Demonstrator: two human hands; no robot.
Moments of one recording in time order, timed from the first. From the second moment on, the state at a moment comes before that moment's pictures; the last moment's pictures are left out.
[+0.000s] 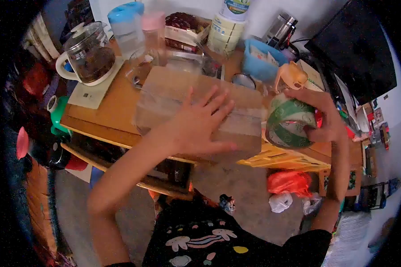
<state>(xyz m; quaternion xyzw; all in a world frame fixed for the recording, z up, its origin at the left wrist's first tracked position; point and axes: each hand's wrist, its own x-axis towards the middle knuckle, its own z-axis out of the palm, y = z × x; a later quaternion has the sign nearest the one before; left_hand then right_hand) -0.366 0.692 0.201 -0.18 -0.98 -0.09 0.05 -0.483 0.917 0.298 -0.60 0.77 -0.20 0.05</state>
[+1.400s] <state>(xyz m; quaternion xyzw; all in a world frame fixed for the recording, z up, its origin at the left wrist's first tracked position) -0.362 0.694 0.210 -0.19 -0.98 -0.02 0.05 -0.464 0.946 0.308 -0.56 0.82 -0.08 0.07</state>
